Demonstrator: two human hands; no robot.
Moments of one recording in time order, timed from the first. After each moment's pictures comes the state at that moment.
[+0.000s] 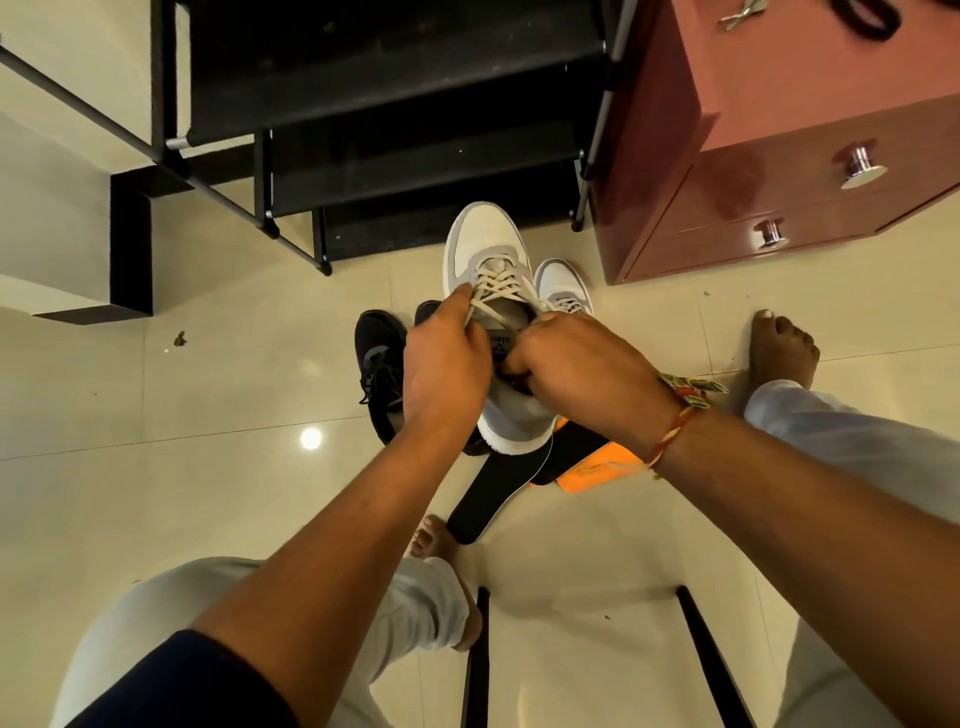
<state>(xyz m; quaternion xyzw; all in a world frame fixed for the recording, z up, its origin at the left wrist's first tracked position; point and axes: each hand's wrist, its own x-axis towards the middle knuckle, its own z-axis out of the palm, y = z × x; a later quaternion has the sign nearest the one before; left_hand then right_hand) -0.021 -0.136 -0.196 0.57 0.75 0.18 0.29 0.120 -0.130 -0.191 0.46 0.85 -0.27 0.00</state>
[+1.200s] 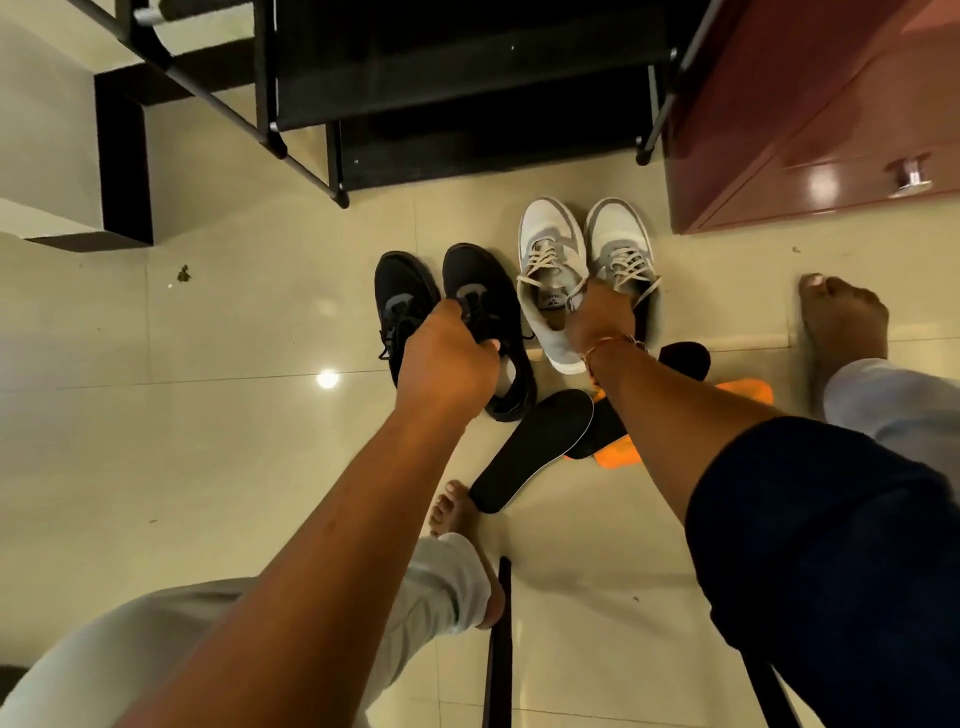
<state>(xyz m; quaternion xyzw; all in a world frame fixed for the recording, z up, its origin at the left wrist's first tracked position) -0.069 -0.136 -0.231 0.42 0.80 0.02 0.43 0.074 -0.089 -0.420 0.77 0.51 -0.38 -0.01</state>
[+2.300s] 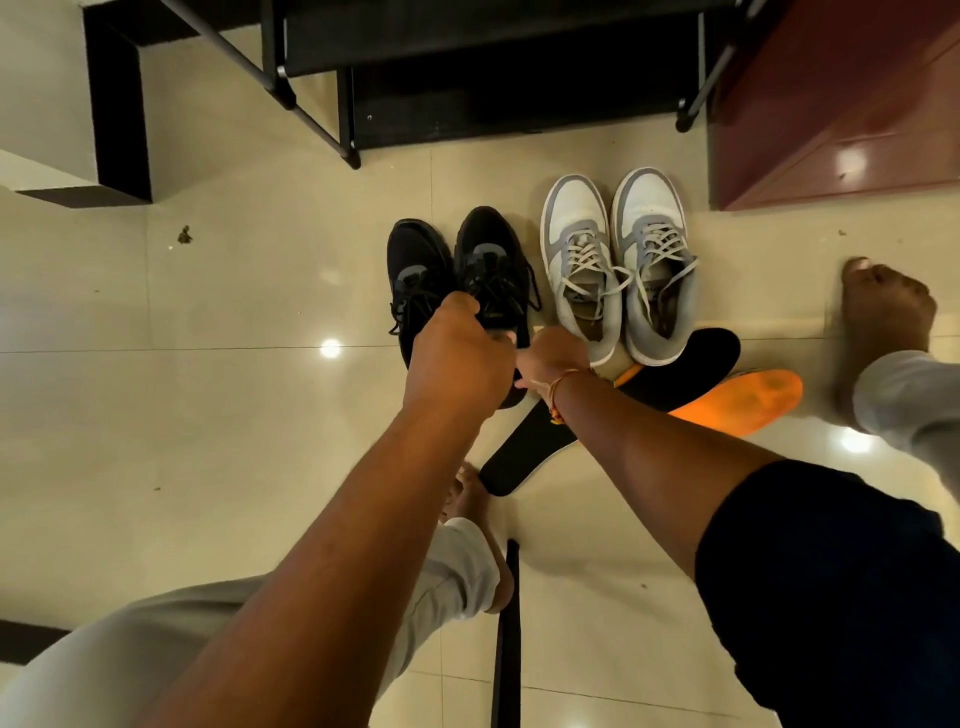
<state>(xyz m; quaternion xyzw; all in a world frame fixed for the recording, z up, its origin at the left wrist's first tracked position) -0.088 -0.146 -0.248 0.40 0.81 0.06 0.43 -0.003 -0.136 -0.429 0.71 0.47 -0.51 0.11</state>
